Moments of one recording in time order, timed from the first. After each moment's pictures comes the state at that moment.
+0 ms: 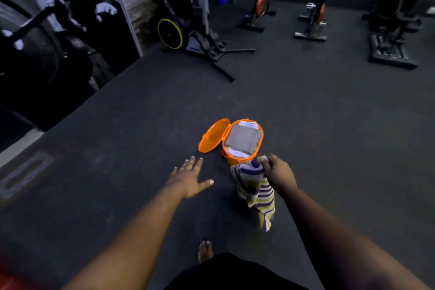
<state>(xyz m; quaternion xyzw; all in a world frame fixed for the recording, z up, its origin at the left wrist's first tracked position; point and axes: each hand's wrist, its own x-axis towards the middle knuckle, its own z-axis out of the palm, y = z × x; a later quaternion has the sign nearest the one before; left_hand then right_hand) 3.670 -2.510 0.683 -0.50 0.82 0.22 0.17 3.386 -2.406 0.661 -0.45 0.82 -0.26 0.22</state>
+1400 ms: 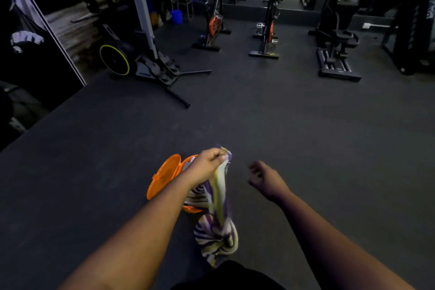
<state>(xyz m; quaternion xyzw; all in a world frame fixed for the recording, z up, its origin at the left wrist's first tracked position) 3.246 -2.666 0.718 -0.34 0.75 0.55 -0.14 3.053 -2.515 0.688 -0.48 0.81 -0.23 0.25</state>
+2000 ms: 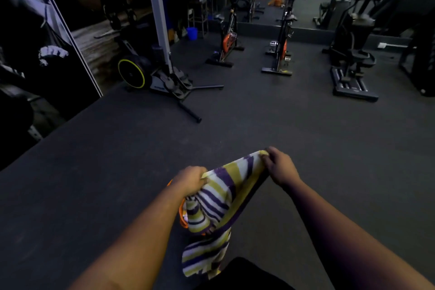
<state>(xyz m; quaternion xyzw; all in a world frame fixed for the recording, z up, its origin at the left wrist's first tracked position) 3.291 -2.763 0.710 -0.43 0.88 0.22 0.04 3.027 -2.619 0.747 -0.48 0.80 -0.33 0.15</state>
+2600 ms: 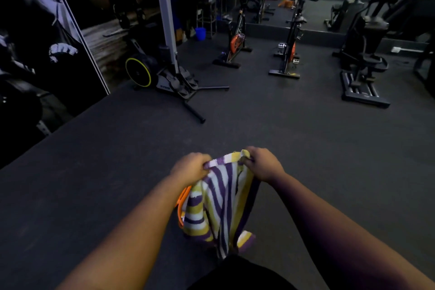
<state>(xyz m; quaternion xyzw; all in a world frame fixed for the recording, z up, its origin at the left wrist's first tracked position) 3.260 -2.774 0.739 -0.40 0.90 0.19 -0.06 3.028 -2.667 0.759 -0.60 0.75 -0.21 0.18</state>
